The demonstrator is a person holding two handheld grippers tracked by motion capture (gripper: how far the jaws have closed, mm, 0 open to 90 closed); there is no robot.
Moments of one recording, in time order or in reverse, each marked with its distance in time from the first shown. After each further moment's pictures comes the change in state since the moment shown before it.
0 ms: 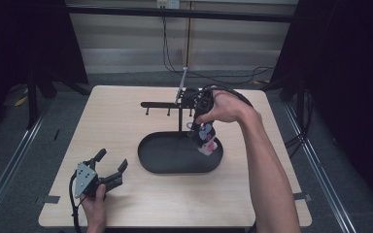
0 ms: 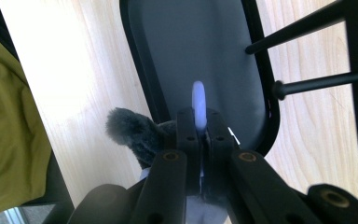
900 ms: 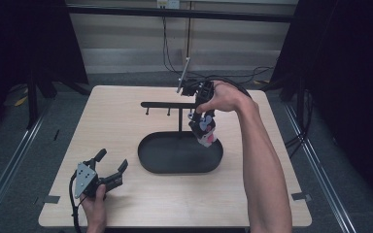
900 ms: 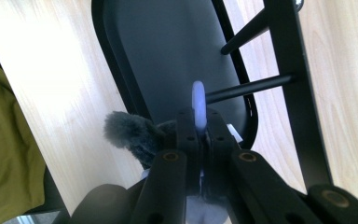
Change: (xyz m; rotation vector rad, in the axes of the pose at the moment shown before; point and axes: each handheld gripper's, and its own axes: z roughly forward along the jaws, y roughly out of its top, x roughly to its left) left arm 0.000 0.000 0.000 -0.007 0.003 0.008; right arm -0.033 0.005 -0.001 -0.005 0.012 0.074
